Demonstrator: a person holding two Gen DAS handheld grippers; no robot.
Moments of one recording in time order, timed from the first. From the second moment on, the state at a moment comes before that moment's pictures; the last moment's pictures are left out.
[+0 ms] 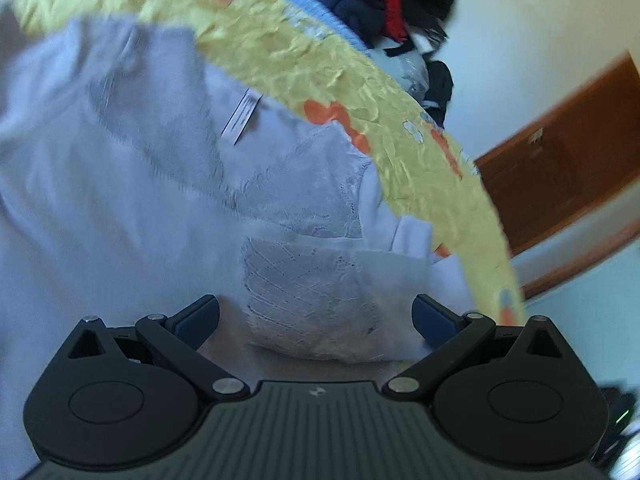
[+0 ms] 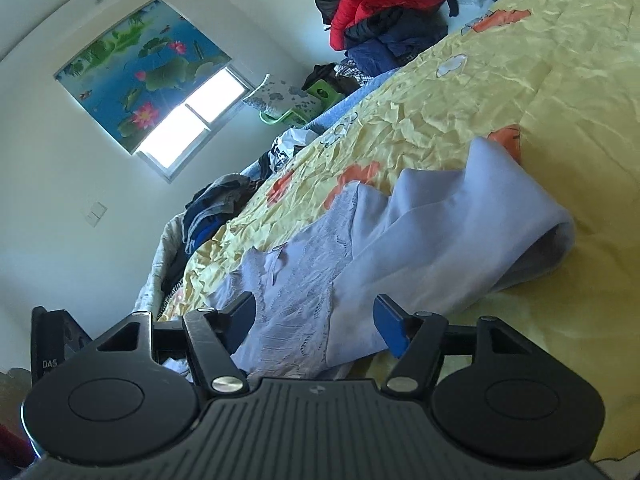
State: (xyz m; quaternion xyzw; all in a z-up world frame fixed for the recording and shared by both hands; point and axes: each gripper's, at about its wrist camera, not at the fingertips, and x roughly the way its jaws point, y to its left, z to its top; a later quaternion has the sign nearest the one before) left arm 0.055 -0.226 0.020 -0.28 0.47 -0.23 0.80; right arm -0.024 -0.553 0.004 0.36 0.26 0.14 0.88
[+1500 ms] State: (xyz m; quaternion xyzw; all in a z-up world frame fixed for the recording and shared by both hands) left arm 0.119 -0.116 0.039 -0.11 0.44 -0.10 0.89; right arm 0.033 -0.502 0.018 0.34 0.28 0.20 0.87
